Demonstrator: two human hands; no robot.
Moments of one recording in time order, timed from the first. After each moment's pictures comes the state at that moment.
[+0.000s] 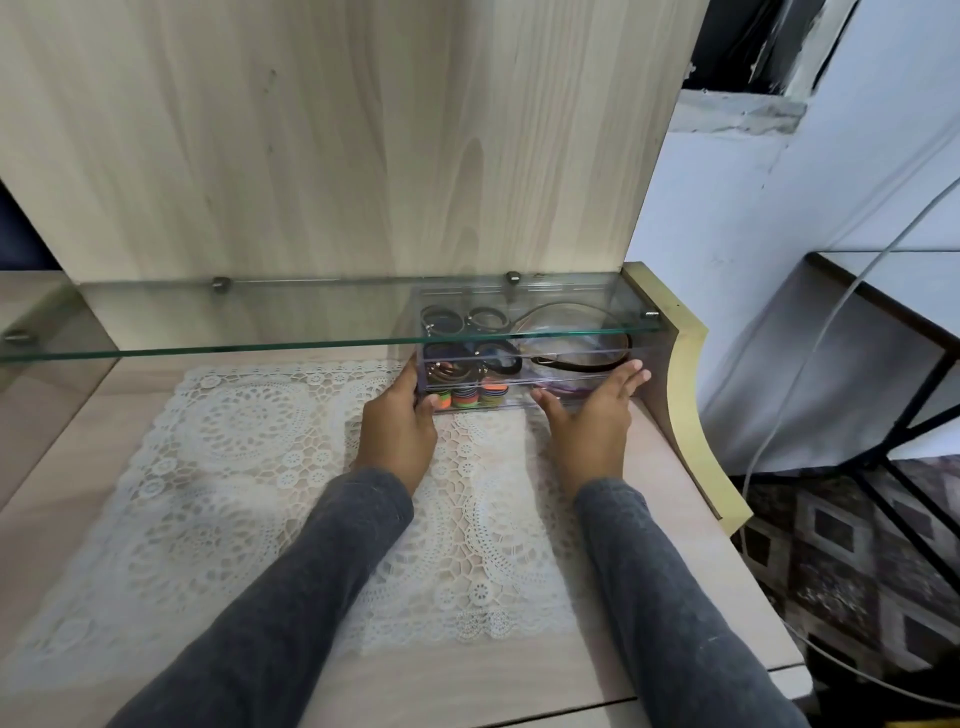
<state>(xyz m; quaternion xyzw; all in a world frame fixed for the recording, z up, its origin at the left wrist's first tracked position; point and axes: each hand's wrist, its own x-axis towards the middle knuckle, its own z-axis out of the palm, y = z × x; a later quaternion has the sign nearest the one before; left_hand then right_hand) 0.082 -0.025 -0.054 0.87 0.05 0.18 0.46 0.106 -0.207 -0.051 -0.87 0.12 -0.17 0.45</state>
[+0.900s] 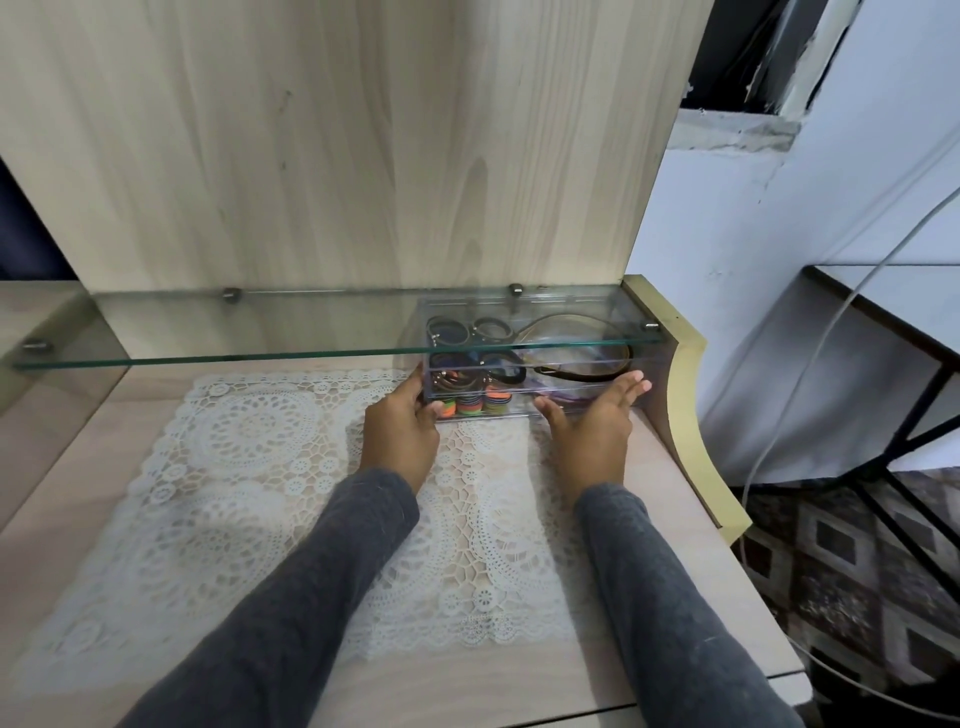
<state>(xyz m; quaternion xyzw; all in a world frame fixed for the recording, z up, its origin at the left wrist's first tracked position) 0.082 -0.026 -0.046 0.85 0.06 0.19 0.49 0.105 -0.204 -0.046 -0.87 0.13 -0.18 0.44</state>
